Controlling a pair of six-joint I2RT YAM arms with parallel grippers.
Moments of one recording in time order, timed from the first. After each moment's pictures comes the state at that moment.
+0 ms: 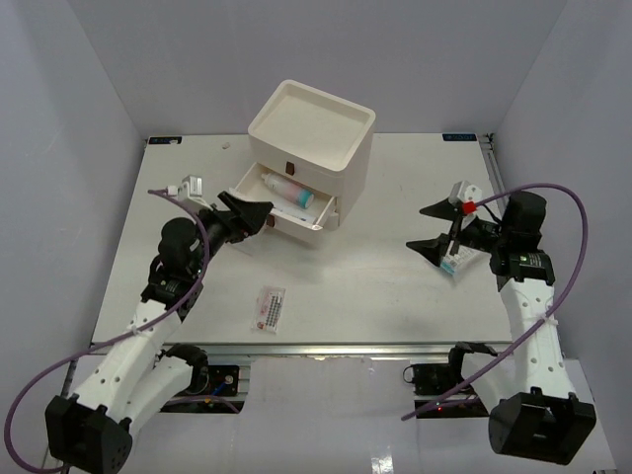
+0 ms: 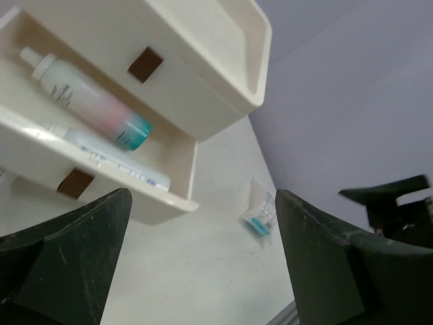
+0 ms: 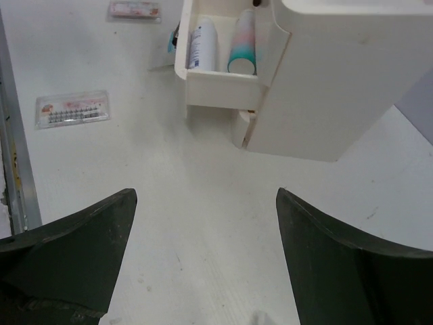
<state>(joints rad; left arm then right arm) -0.34 0.85 0.67 0.15 0.15 -0.78 -0.15 0.90 0.83 -0.38 -1.23 -0.56</state>
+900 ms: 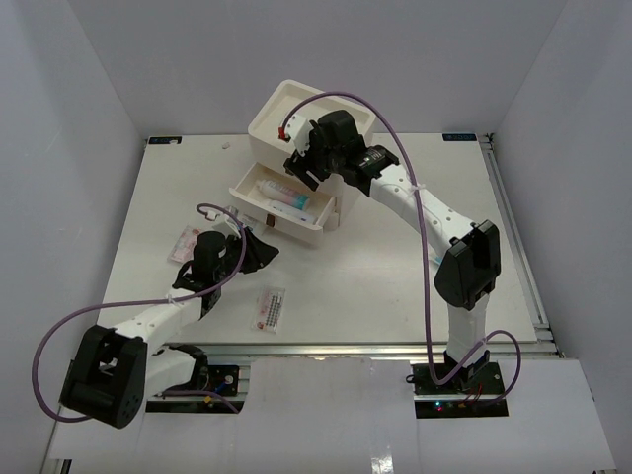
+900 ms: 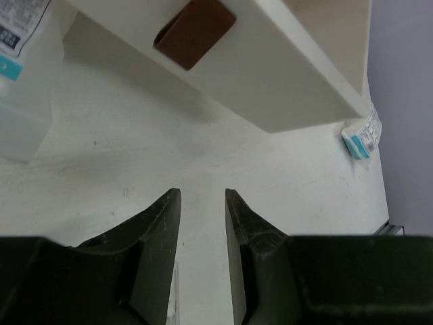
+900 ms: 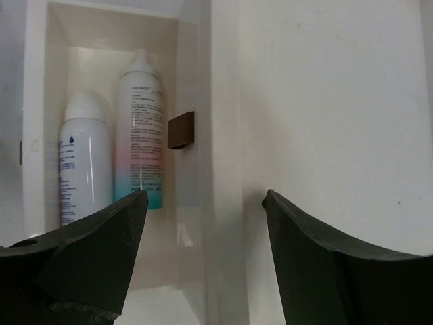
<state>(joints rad) -0.34 1.11 0.38 0.34 0.27 -0.67 0.71 1.94 1.92 -0.49 -0.13 -0.48</state>
